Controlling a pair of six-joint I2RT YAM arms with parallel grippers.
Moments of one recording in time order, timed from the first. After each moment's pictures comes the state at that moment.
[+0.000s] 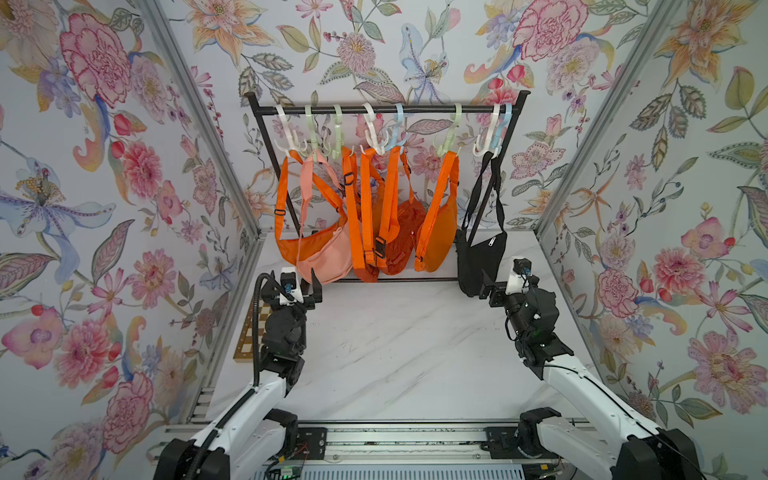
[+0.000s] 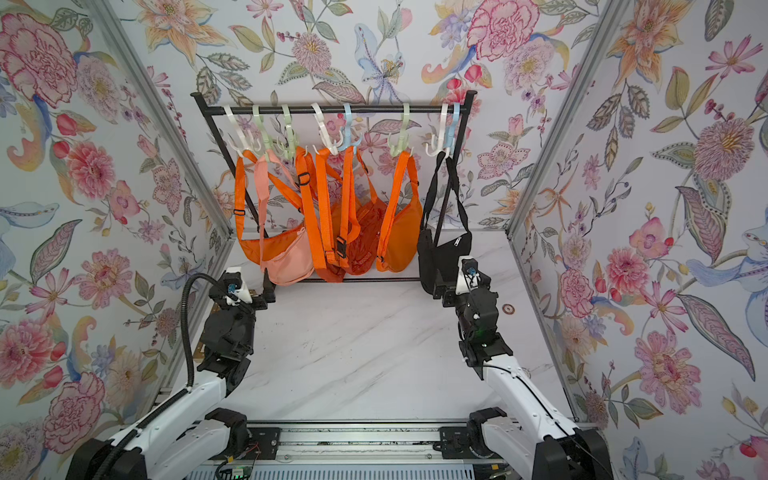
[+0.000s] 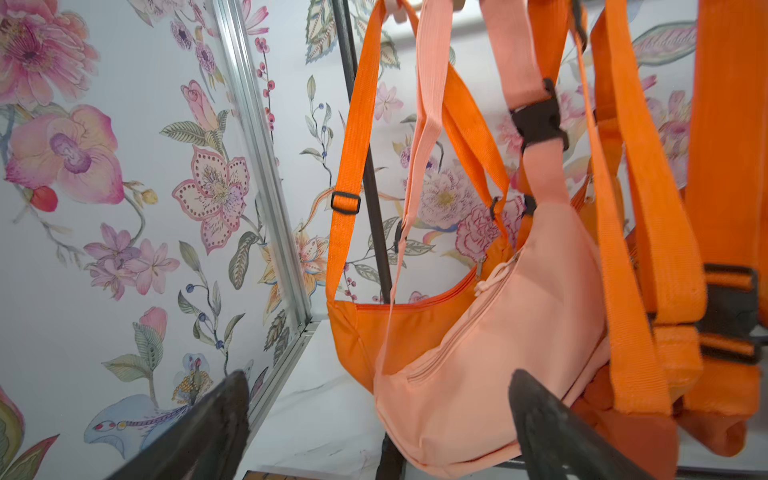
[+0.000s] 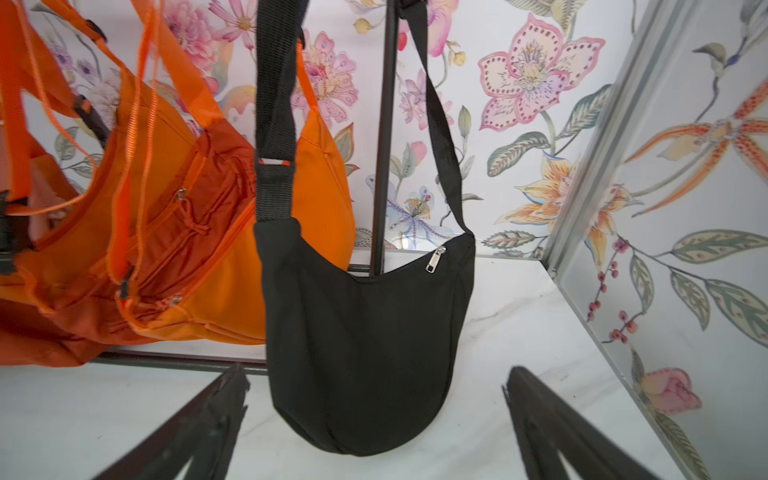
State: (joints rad) left arm -0.31 0.89 0.39 0.68 -0.42 0.16; right arm 0.27 0.98 0.56 0.32 0.13 0.01
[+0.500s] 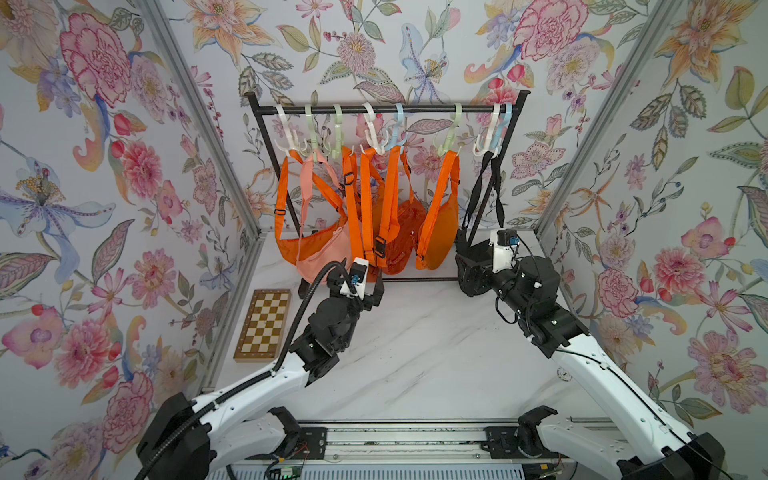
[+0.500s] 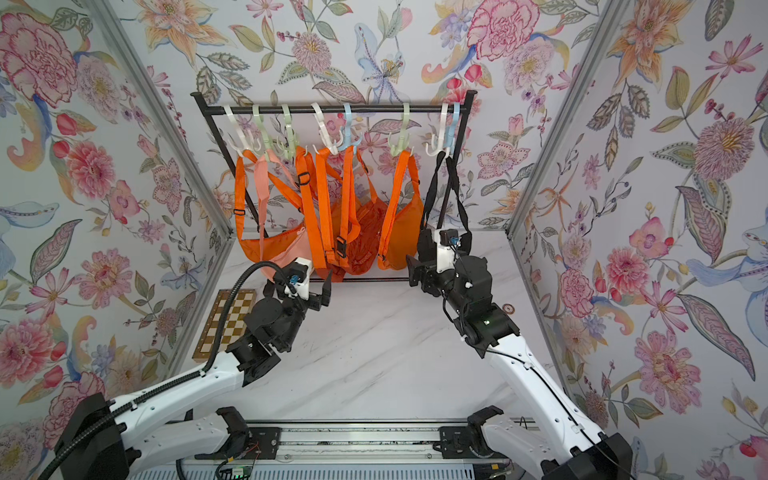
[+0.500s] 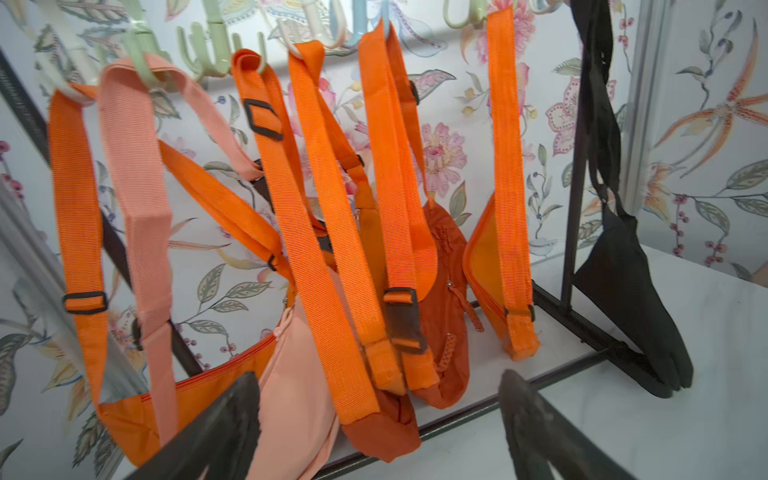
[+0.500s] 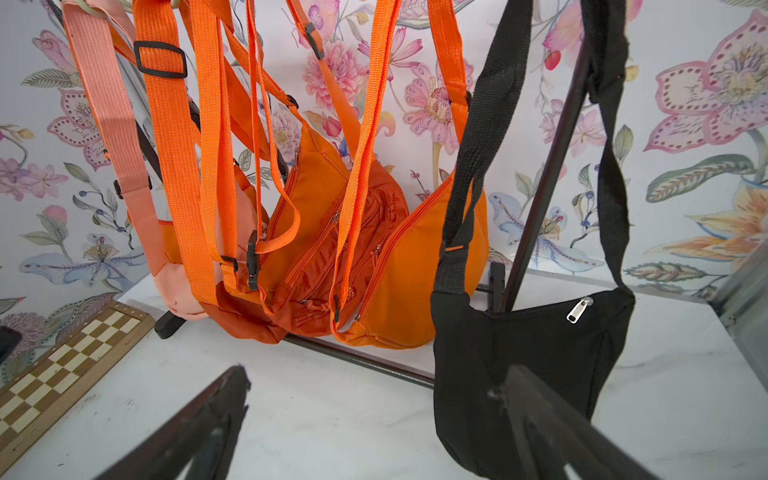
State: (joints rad) left arm -0.80 1.16 0.71 0.53 -0.53 0.23; right arm 0.41 1.06 0.97 -0.11 -0.01 0.13
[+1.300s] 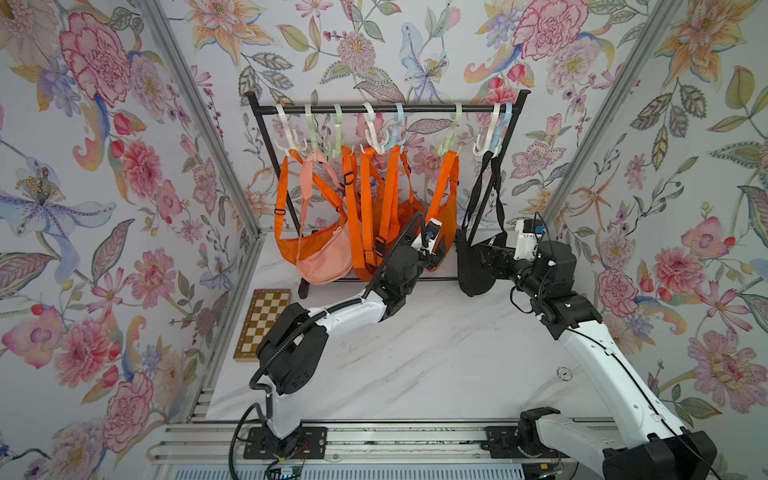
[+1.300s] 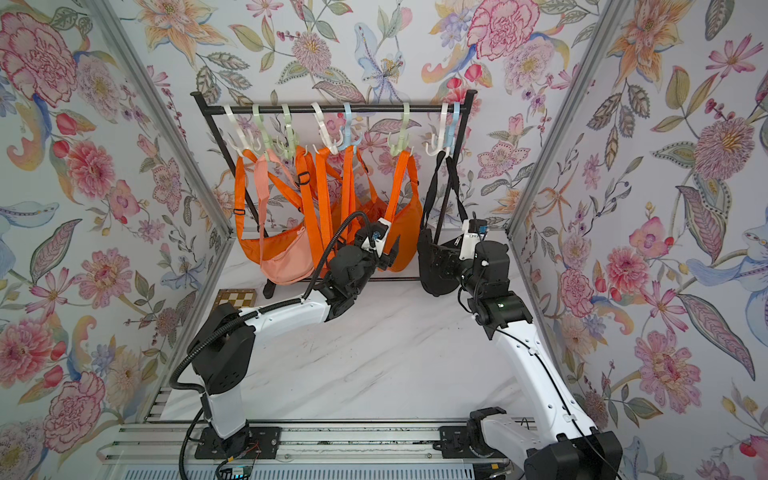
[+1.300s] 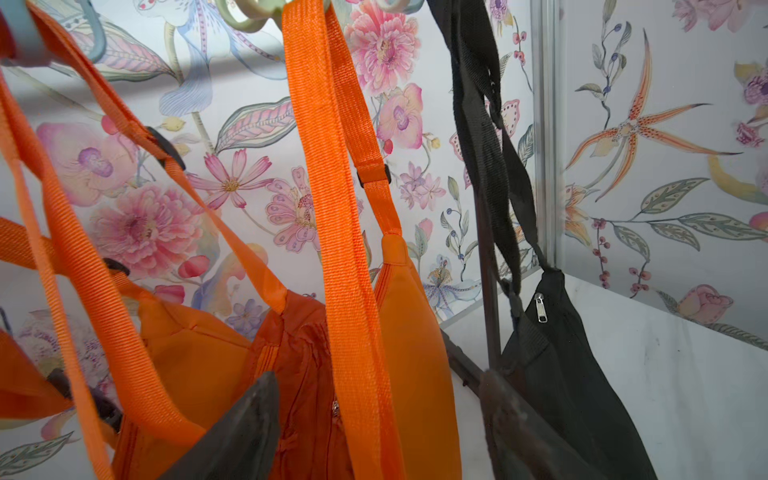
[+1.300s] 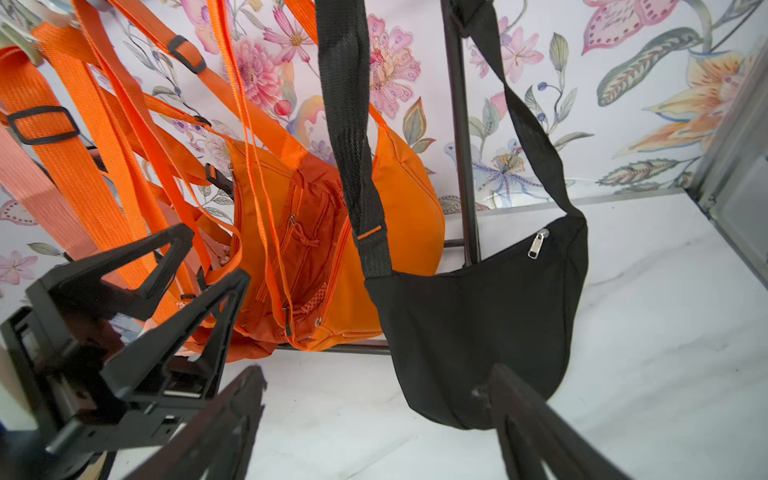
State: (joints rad) left arm -0.80 1.91 1.41 0.60 -0.31 0.24; right arm 0.21 1.11 1.04 -0.23 -0.10 0.31
